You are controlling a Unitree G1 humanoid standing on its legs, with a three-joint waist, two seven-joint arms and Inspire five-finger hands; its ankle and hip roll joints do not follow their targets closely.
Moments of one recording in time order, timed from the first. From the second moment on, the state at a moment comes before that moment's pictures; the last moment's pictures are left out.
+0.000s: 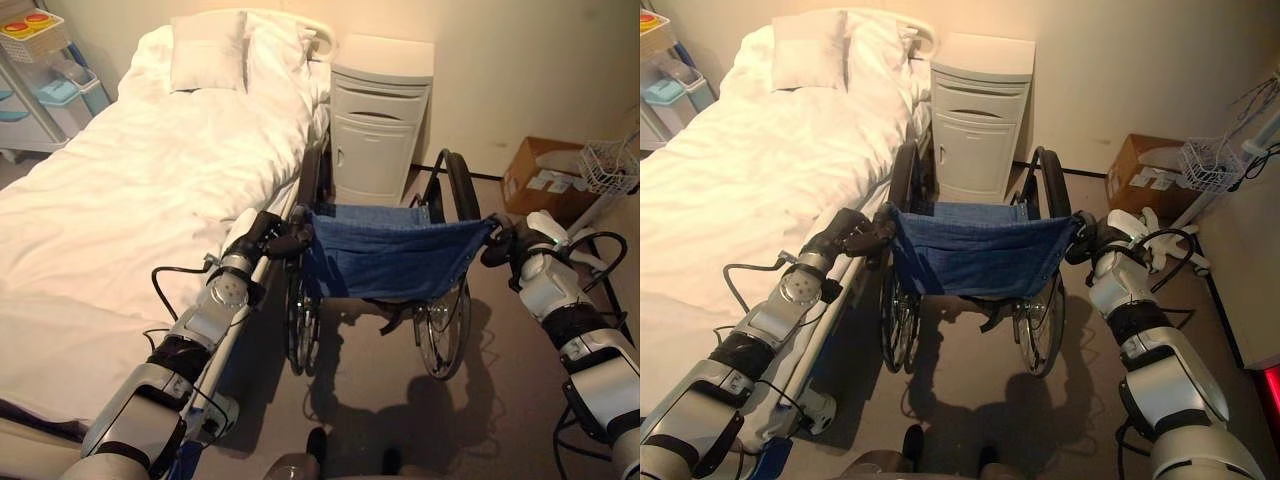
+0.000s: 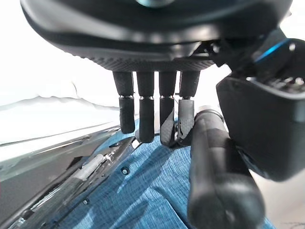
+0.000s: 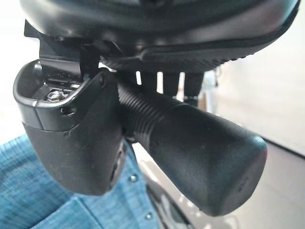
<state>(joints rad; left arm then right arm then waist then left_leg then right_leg) -0.57 0.57 -0.39 0.51 0.02 0.12 0.15 -0.78 -0.66 0.45 0.77 -0.26 0.48 -0.02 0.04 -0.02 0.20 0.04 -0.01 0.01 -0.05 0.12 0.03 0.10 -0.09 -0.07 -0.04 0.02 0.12</state>
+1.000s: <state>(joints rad) -0.49 0.68 -0.18 0.53 -0.53 0.13 -0.08 -0.77 -0.89 0.29 0.49 0.17 0.33 -0.01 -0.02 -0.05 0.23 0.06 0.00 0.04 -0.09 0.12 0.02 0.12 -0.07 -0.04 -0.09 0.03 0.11</state>
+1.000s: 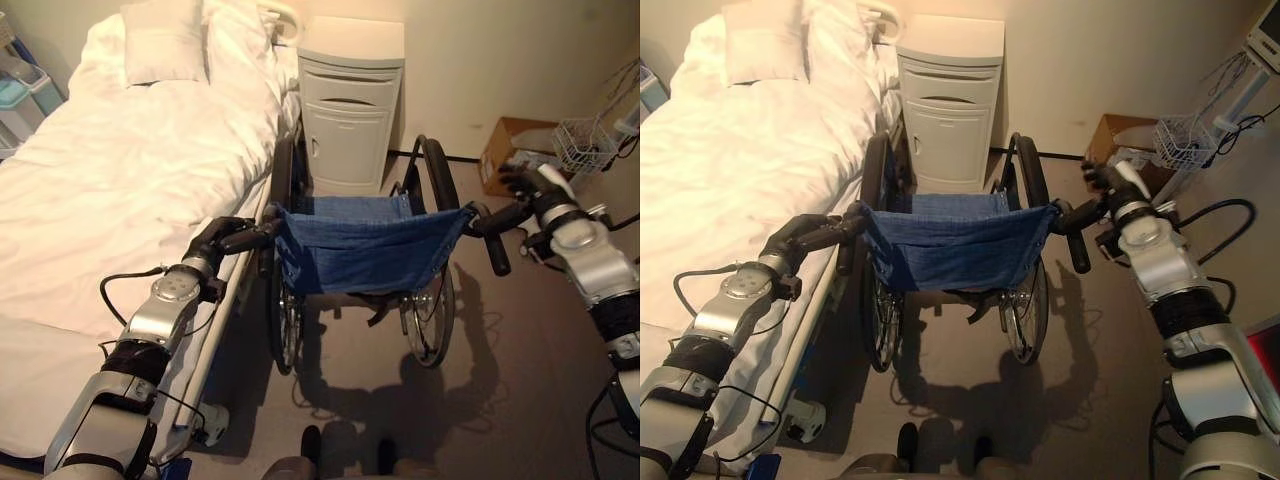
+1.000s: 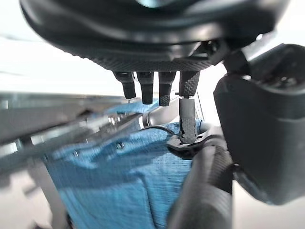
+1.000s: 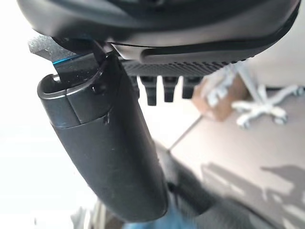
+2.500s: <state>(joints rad) 0.15 0.24 -0.17 0.91 -0.16 -0.44 0.01 0.07 -0.18 0.08 0.99 0.51 -0.17 0.11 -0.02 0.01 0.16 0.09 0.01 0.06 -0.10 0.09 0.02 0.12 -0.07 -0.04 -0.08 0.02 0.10</state>
